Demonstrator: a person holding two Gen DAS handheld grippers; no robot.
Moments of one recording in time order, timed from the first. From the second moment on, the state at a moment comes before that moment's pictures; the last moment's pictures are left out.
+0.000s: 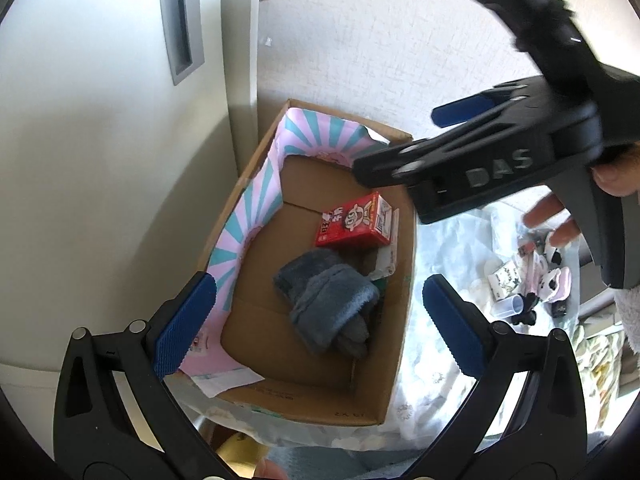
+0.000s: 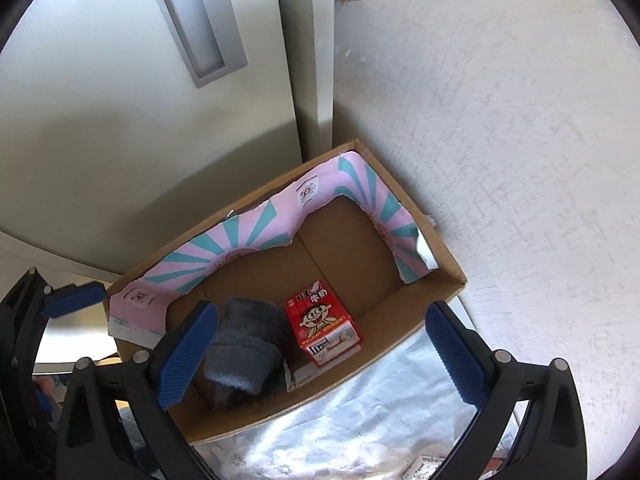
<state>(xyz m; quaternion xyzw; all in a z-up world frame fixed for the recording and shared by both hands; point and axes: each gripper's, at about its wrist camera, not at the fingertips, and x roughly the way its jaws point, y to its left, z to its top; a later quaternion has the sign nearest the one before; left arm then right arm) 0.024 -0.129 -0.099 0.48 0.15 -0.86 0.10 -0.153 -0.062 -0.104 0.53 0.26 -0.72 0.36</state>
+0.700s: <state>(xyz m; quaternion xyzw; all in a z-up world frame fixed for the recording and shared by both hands) -0.003 -0.072 -0.045 0.46 0.05 -0.89 -0.03 -0.127 0.106 0.005 0.48 0.12 -0.82 0.29</state>
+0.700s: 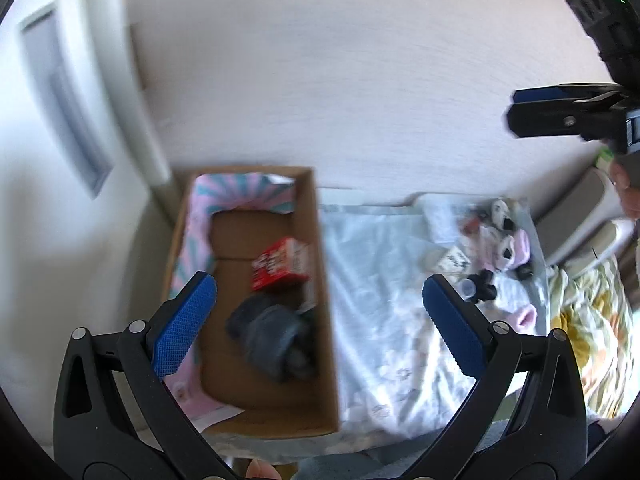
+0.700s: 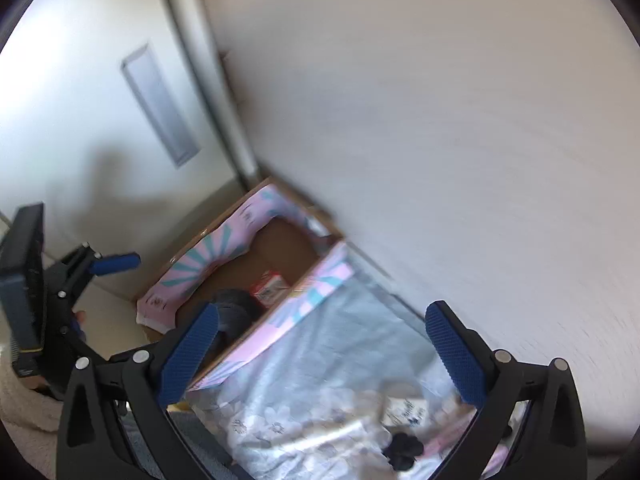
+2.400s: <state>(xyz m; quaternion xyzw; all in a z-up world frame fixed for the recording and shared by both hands) -0.221 0.192 -0.256 0.61 -0.03 -0.79 -0.08 0.018 0.325 -0.237 0.63 0.04 -0.77 0.05</state>
